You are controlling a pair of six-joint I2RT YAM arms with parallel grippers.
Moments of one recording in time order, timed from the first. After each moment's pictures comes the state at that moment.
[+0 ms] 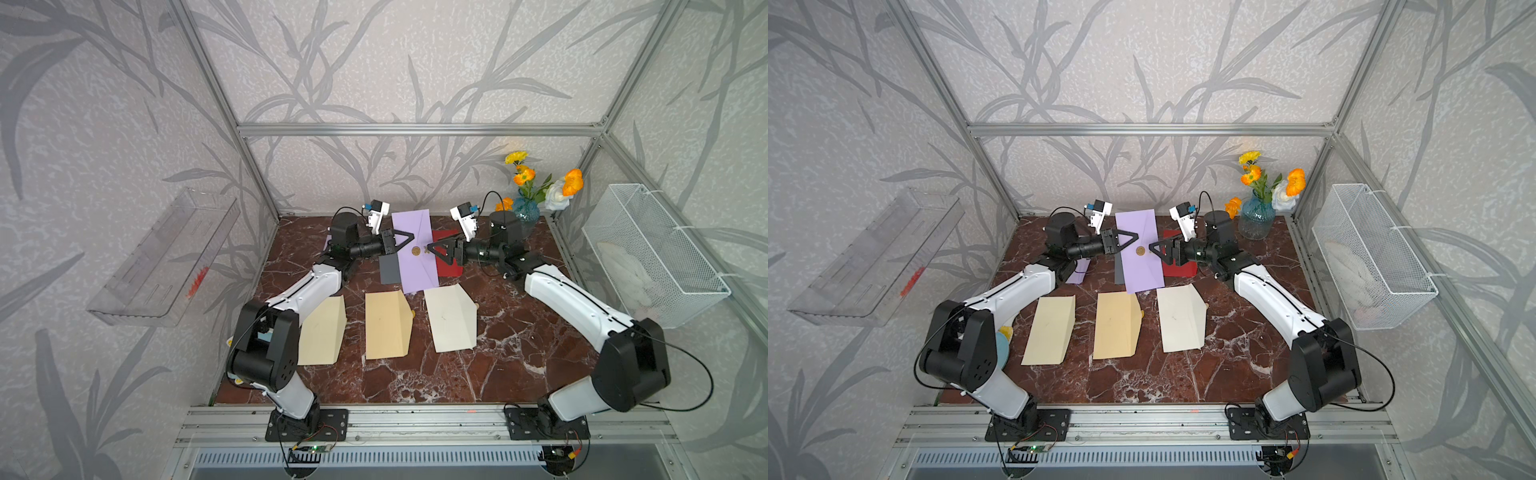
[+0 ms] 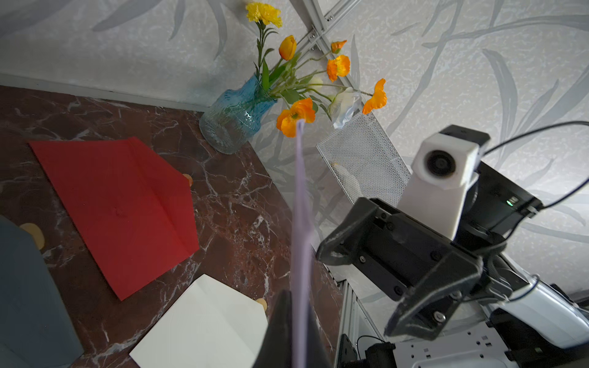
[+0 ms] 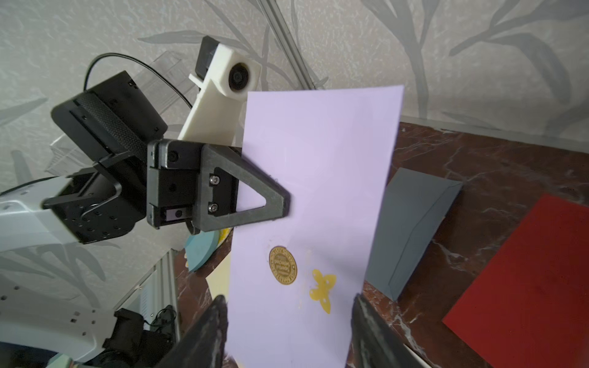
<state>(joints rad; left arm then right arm) -0.29 1.62 1.14 0.31 0.87 -0.71 0.43 1.49 1.21 -0.10 -0.63 0.26</state>
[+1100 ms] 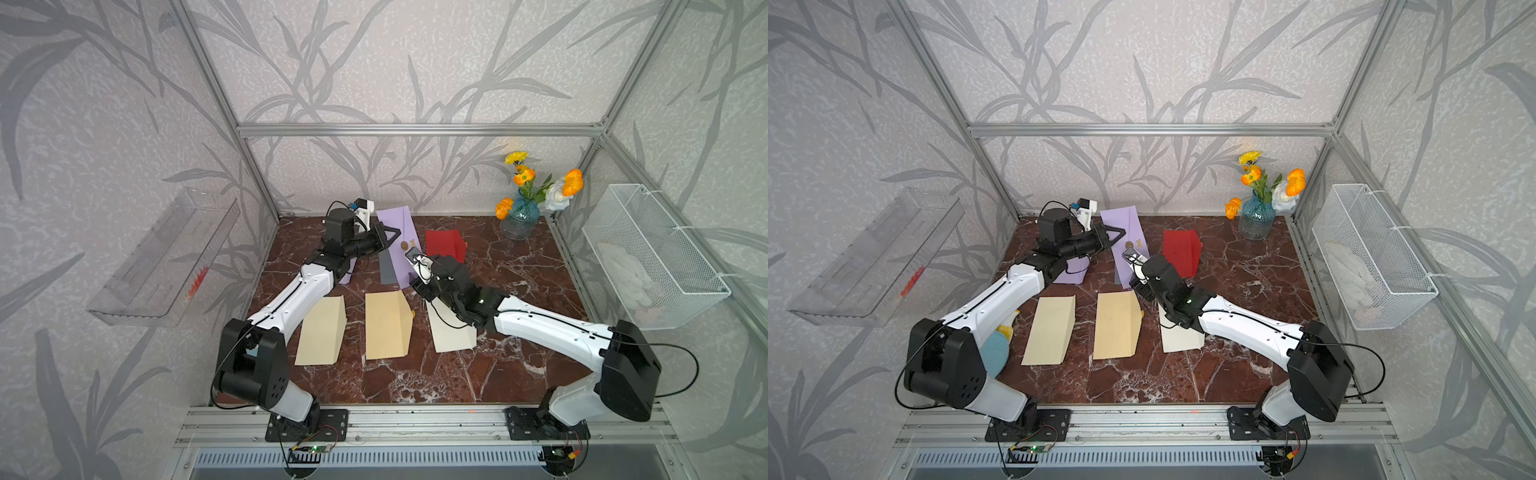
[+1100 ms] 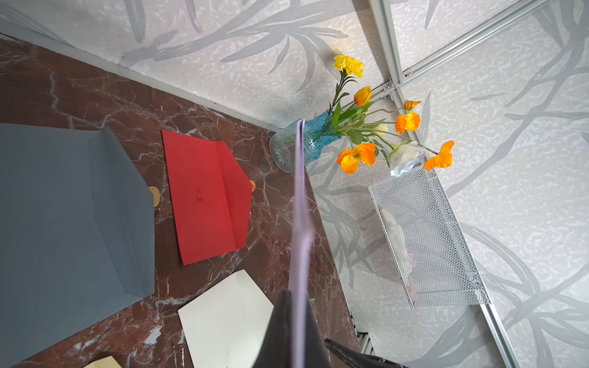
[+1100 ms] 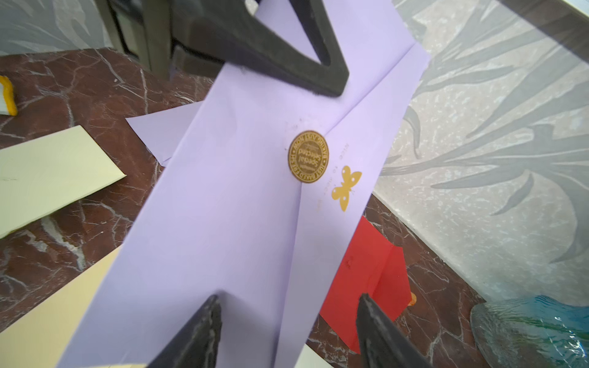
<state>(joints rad) -0.29 1.52 1.19 0.00 0.59 -0.78 0.89 1.51 1.09 -0.04 0.37 -0.23</state>
